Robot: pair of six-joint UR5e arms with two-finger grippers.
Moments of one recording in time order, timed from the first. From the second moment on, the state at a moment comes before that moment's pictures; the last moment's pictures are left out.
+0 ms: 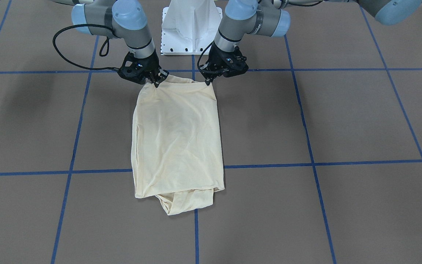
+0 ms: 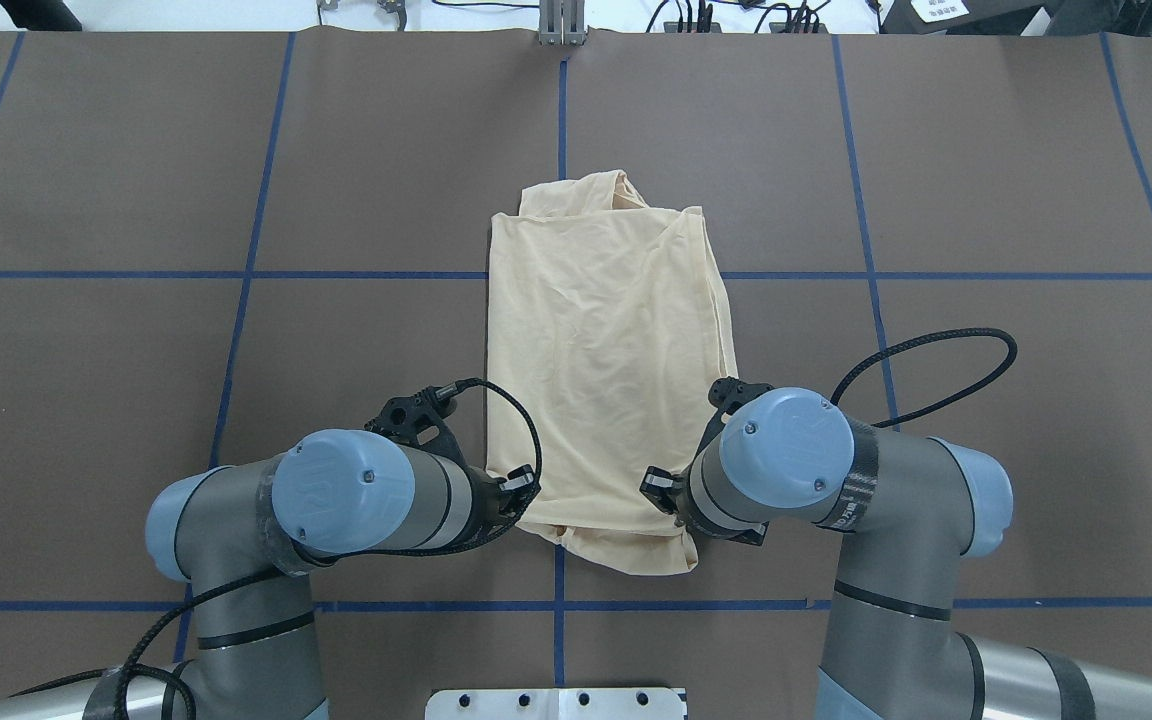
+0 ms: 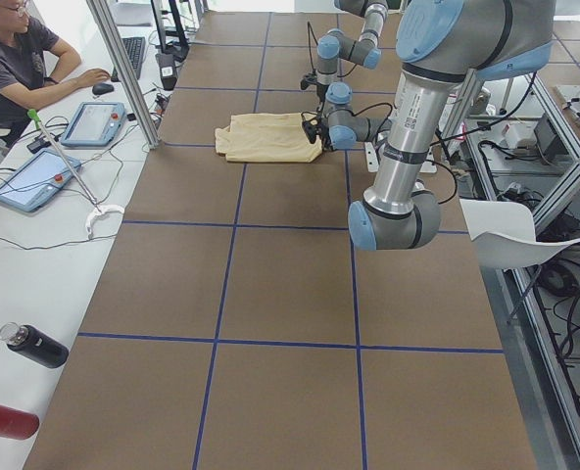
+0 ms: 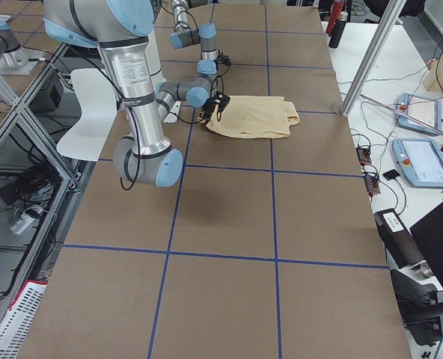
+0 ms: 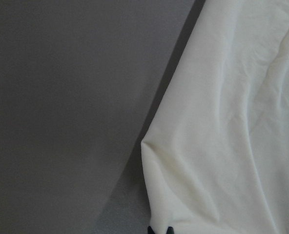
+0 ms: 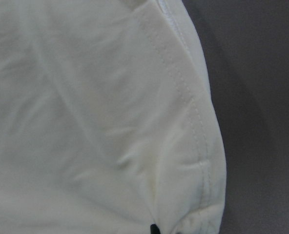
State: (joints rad) left arm -0.29 -2.07 -1.81 -1.91 -1.72 -1.88; right arm 0.34 -1.17 1.90 -1.49 1.83 1.78
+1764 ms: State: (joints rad) left arm -0.27 -2.07 -1.99 -1.83 -1.75 -1.84; right arm 0.42 -1.22 2.00 -1.50 1.96 1.64
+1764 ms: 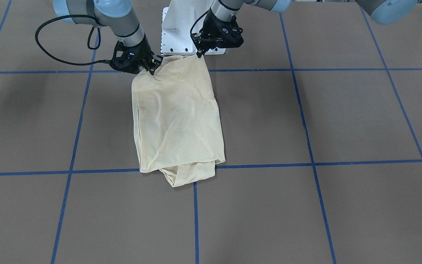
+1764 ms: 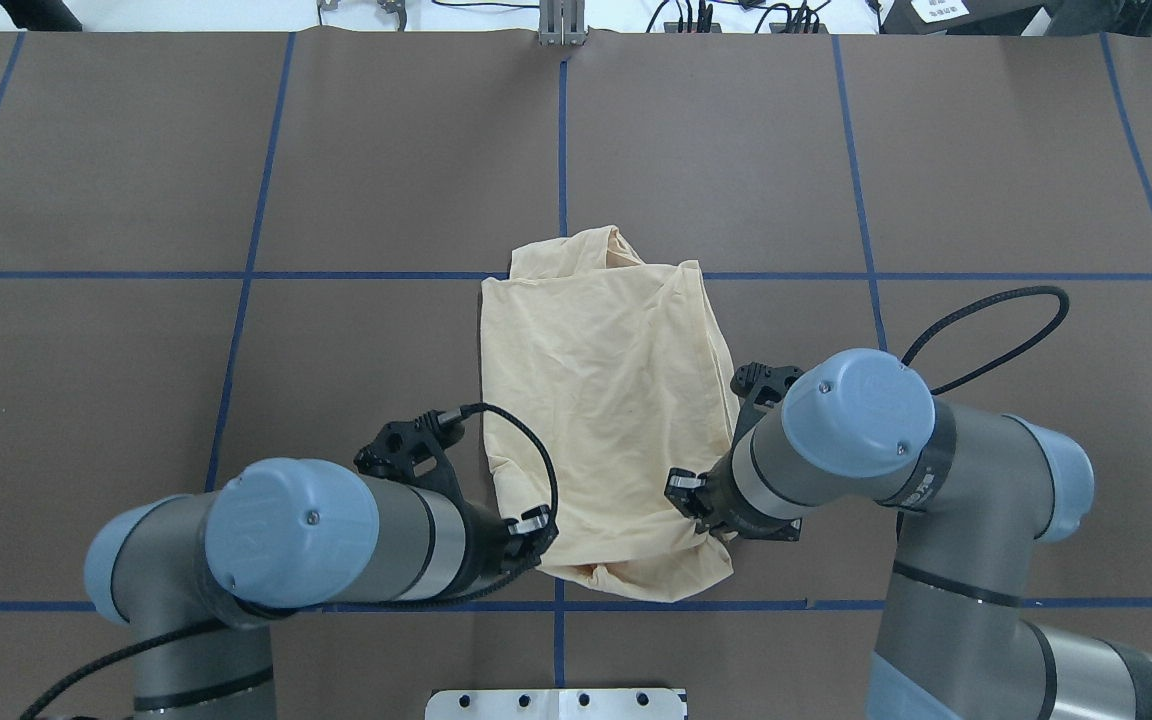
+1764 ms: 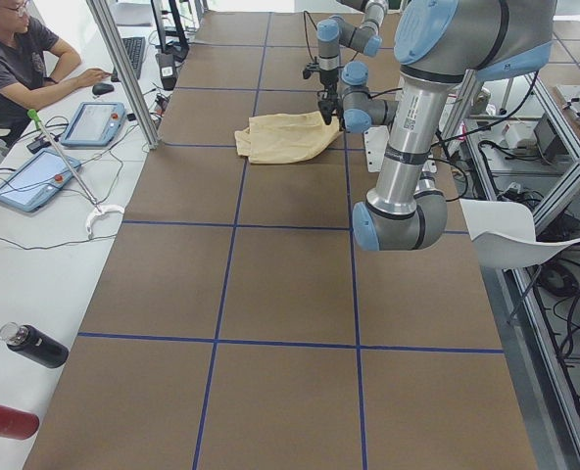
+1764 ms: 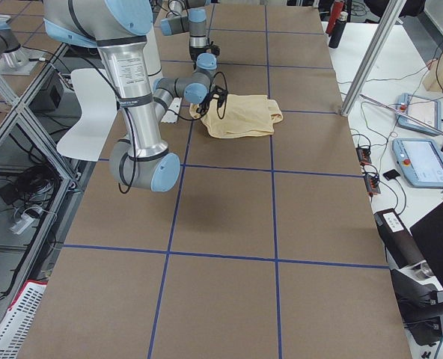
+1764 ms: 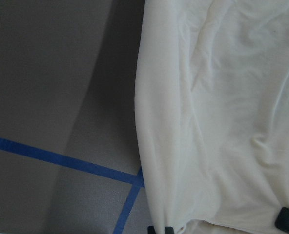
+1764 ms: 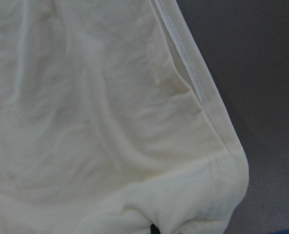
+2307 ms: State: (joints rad) left arm -0.52 -2.13 -1.86 -1.87 -1.82 -1.69; right arm 0.61 -1.07 1.82 -1.49 1.99 1.56
